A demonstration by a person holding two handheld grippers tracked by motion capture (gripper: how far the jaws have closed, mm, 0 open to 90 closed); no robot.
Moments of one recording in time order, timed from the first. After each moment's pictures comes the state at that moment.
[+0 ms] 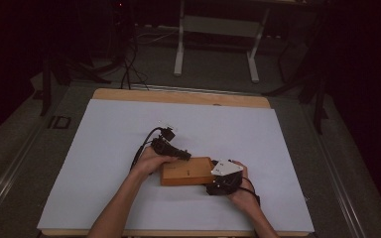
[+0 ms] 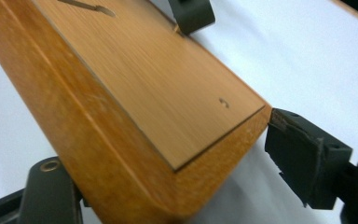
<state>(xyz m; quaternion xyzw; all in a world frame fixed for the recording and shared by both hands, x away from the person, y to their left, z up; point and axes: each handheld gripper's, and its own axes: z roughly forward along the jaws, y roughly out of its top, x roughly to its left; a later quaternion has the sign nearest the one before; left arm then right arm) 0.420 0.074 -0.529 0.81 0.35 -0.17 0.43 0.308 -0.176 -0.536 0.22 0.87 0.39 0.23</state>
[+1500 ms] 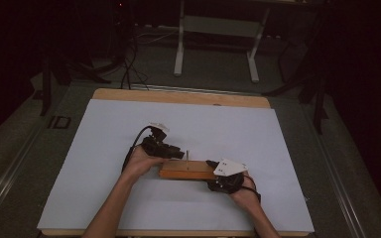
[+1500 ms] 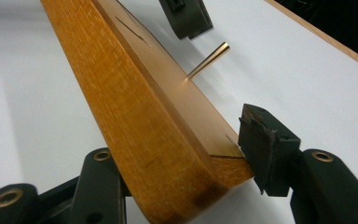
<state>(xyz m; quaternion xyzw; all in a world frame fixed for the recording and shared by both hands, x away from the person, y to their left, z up) 0.394 0.104 -0.505 0.82 0.34 -0.06 0.45 0.305 -0.179 -0.519 0.19 0.85 0.44 0.22</state>
